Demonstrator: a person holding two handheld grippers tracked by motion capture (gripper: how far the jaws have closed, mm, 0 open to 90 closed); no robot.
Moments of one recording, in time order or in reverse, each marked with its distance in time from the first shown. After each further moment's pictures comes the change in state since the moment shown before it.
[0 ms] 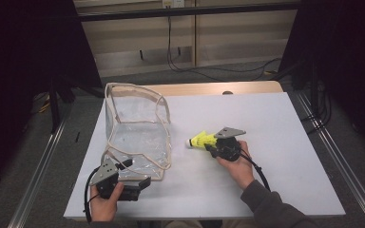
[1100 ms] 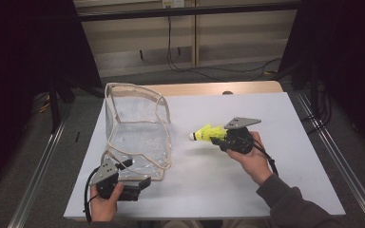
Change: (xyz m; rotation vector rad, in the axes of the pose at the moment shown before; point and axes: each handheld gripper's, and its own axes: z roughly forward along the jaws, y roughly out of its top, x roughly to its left) left arm 0.000 0.000 0.000 0.000 0.001 -0.003; right arm -0.011 0.034 -0.050 -0.029 0.075 -0.017
